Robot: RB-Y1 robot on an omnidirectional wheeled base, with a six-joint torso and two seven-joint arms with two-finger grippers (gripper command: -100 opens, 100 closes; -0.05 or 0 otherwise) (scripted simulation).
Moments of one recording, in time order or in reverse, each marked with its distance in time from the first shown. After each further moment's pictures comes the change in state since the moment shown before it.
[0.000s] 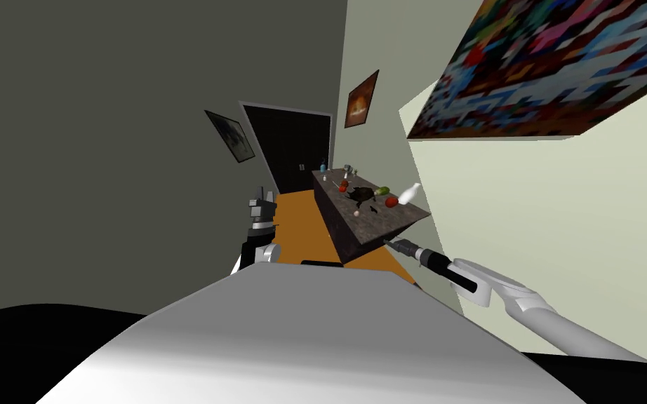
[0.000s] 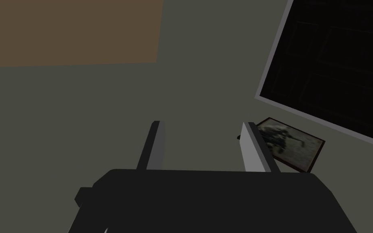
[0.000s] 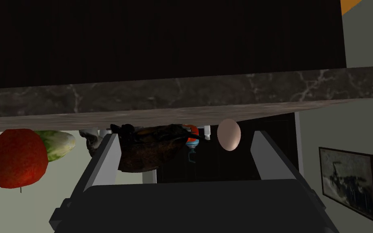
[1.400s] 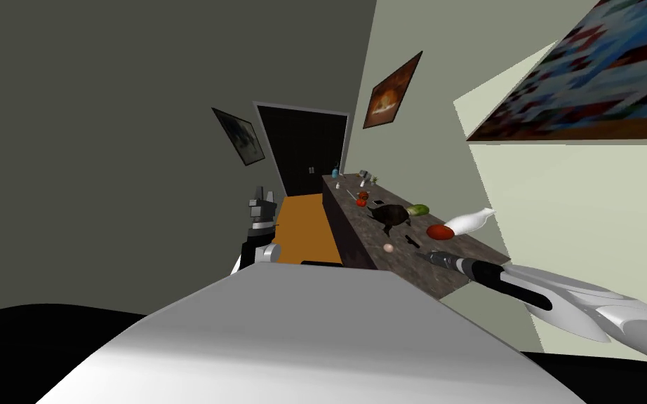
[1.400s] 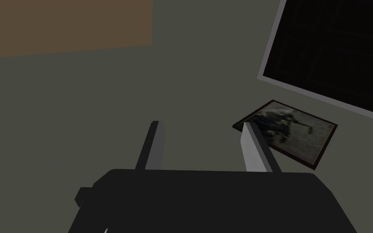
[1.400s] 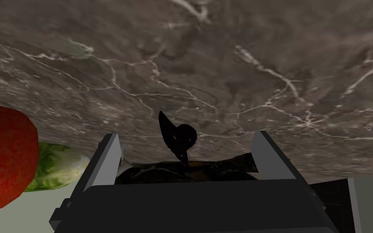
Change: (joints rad) left arm 0.000 0.000 0.000 0.000 0.000 0.000 0.000; right arm 0.017 -0.299 0.181 0.194 -0.067 0.036 -0.154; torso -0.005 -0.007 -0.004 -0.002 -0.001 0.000
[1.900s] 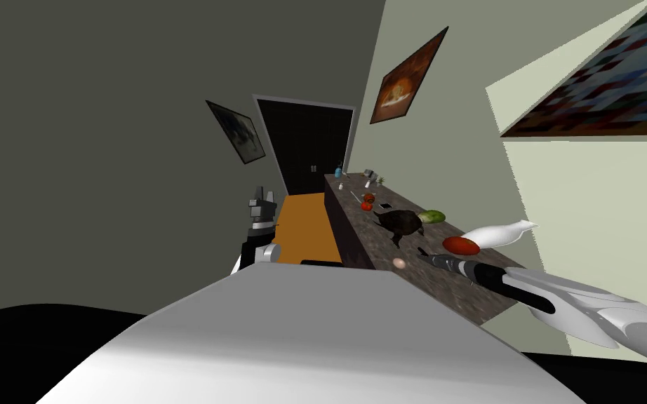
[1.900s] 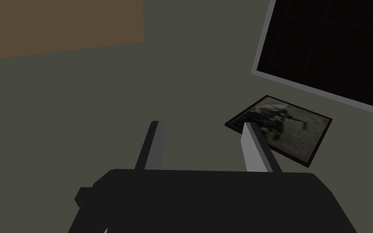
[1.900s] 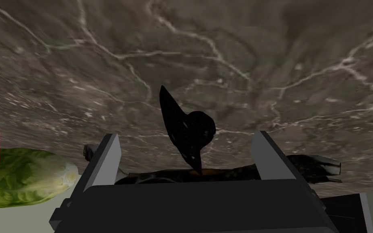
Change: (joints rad) left arm 0.000 0.000 0.000 0.000 0.000 0.000 0.000; right arm -0.014 0.001 0.040 0.025 -0.003 0.011 -0.029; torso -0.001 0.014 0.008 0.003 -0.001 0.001
